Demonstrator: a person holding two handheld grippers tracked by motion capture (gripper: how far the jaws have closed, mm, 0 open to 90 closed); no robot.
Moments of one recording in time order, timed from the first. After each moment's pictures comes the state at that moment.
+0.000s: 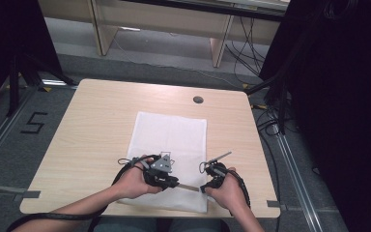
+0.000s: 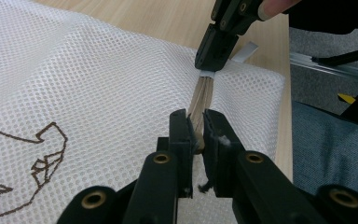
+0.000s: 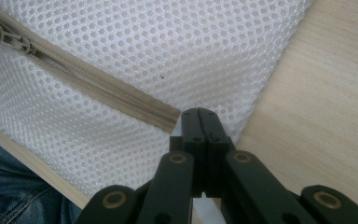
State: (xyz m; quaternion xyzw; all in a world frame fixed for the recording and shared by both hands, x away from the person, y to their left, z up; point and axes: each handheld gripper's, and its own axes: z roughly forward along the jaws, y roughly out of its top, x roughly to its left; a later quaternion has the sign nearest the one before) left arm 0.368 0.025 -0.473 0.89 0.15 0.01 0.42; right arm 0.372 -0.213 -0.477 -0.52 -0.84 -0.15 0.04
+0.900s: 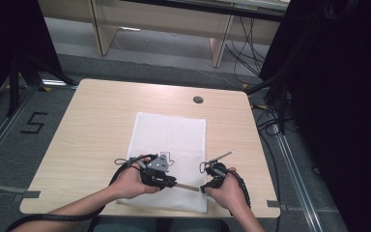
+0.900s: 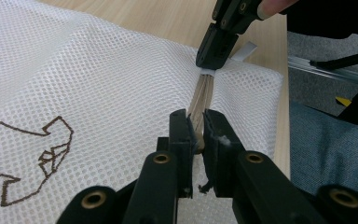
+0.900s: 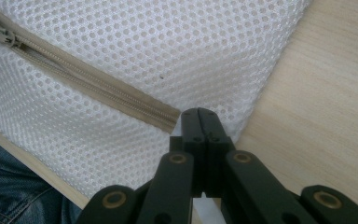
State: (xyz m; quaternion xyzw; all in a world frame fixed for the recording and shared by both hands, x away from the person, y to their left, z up) left arm 0.368 0.034 -0.473 0.89 0.16 0.01 0.43; right arm 0.371 -0.211 -0.479 -0.54 -0.82 -0.17 0.04
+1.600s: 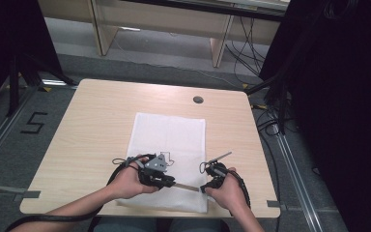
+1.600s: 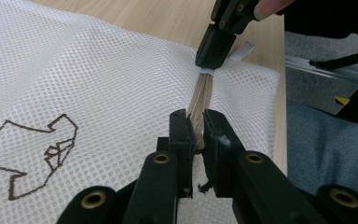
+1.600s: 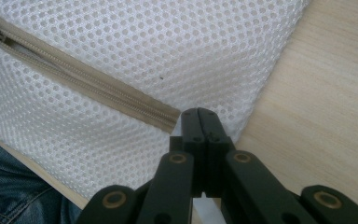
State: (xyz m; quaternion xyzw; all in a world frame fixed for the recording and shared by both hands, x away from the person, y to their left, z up) left arm 0.366 0.039 -0.469 0.89 0.16 0.01 0.43; right arm 0.371 -0.211 -0.479 -0.54 -0.82 -0.17 0.04
